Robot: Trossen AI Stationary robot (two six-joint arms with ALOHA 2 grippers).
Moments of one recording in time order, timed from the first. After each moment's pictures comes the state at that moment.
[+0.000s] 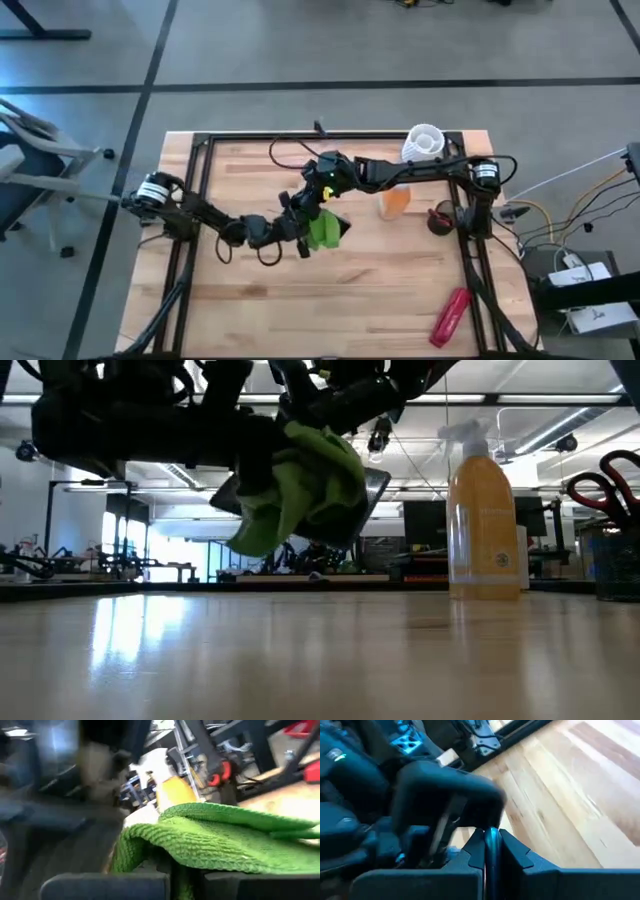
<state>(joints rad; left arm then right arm) -0.23 1.76 0.56 1.30 -0.55 0.52 -0.16 1.87 1.44 -0.04 -0.27 0.51</state>
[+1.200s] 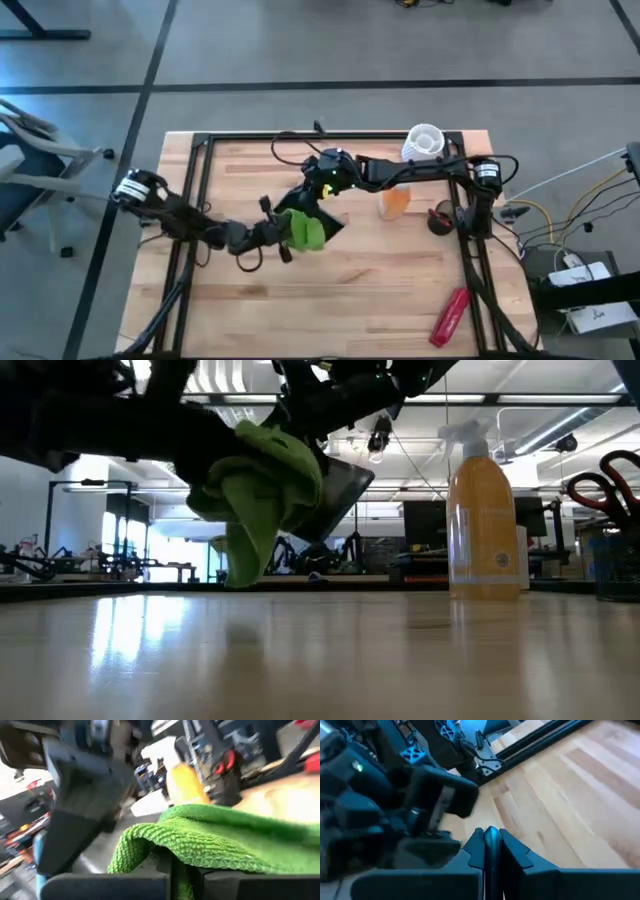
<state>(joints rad) -0.31 1.64 0.41 1.30 -0.74 0.49 -0.15 1.86 1.43 0.04 -0.25 0.49</state>
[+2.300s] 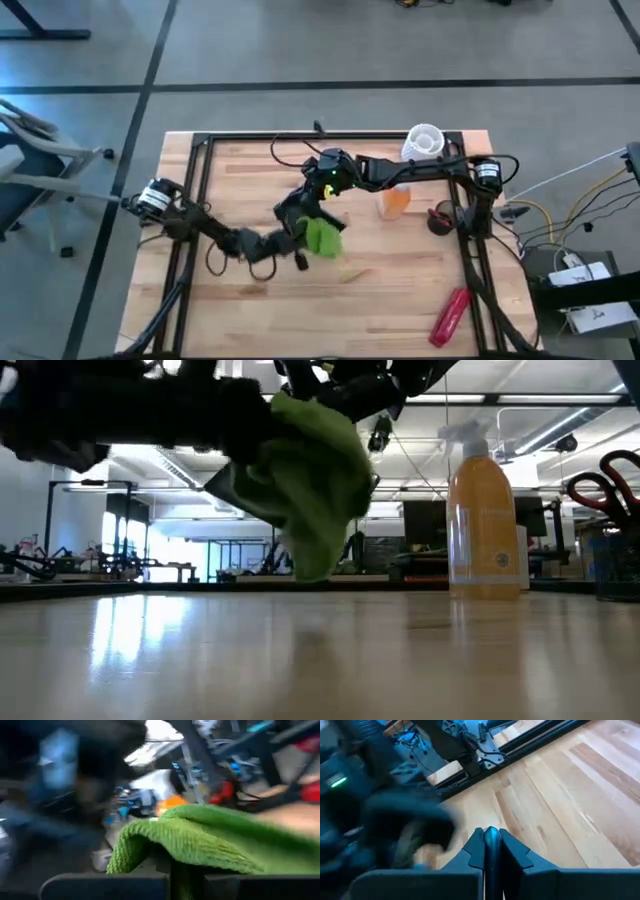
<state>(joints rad) -0.29 1.78 0.56 1.47 -0.70 0.60 -0.15 1.86 1.43 0.00 -0.27 0.45</state>
